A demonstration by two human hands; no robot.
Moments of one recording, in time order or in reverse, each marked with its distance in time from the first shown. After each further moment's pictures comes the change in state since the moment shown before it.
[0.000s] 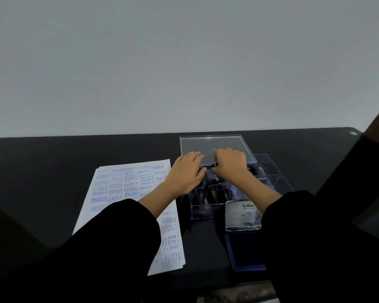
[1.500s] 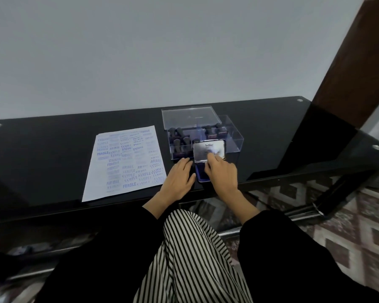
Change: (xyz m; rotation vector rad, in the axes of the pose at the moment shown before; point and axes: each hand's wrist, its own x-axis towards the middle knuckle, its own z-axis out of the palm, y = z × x) left_hand -0.155 0.089 0.046 -0.086 -0.040 -0.002; right_hand -0.217 0.006 0.032 0.140 0.478 0.111
